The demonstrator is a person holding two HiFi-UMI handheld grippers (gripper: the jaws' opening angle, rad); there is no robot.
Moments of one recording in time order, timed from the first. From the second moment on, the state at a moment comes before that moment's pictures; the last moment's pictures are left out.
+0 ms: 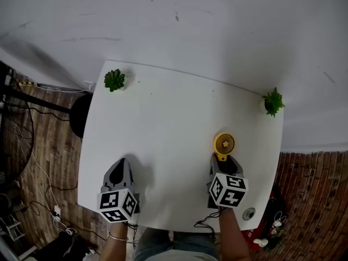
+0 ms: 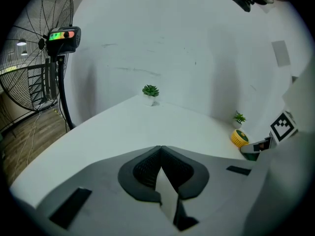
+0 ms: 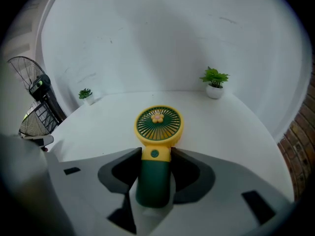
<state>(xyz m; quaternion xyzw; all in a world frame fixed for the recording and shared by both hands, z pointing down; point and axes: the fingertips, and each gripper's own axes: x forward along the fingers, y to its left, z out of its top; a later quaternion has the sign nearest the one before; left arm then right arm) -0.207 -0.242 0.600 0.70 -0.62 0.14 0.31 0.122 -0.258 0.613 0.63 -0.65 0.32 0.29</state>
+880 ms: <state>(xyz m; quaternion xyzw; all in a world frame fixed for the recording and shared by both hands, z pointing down) -0.224 -0.230 0.582 0.70 -0.64 0.13 0.30 0.120 -0.262 0.598 0.63 -0.66 0.30 0.28</state>
